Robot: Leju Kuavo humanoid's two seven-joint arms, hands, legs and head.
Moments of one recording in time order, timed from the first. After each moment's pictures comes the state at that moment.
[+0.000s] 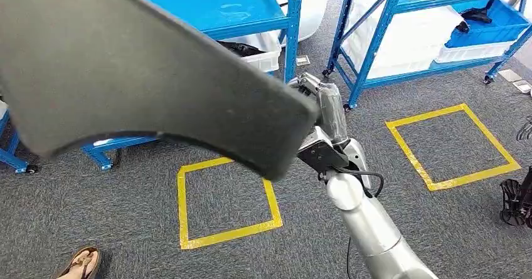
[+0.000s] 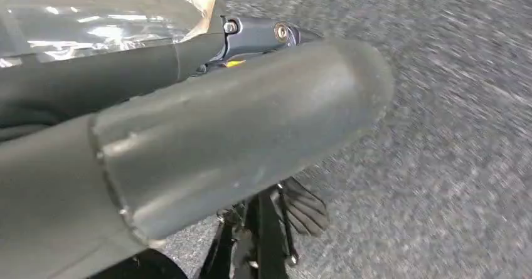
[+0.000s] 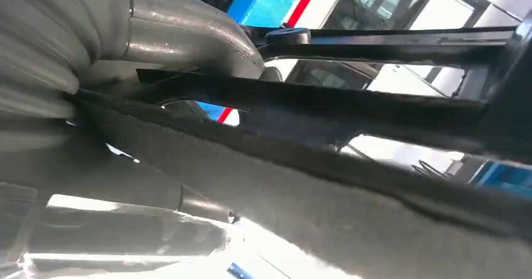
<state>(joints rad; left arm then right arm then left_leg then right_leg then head) -0.07 -0.15 0.94 -0.21 -0.29 0.22 -0.28 -0.38 -0.08 0.33 -1.59 0.44 -0.29 -0.30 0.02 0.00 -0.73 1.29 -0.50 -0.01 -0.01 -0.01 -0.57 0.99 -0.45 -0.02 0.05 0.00</state>
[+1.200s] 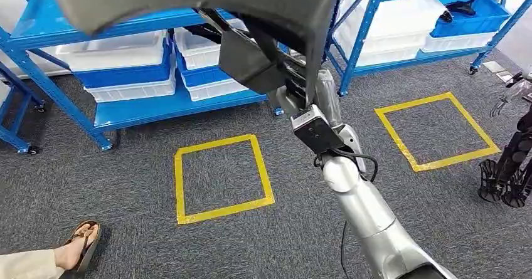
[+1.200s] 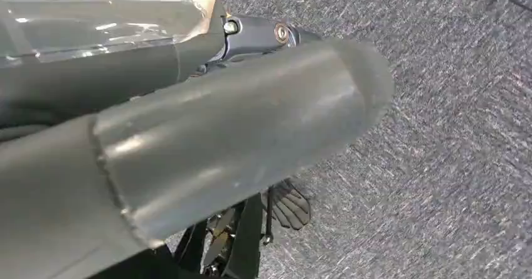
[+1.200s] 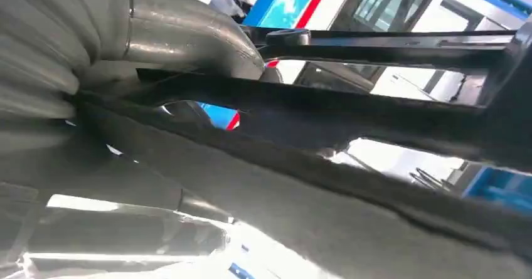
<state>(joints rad) -0.07 -0.18 1.02 -0.21 -0.22 0.29 -0.35 -0.48 -0.07 0.35 -1.47 0.37 -0.27 -0.31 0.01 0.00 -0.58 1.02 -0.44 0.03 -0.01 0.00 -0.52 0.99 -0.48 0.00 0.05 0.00</state>
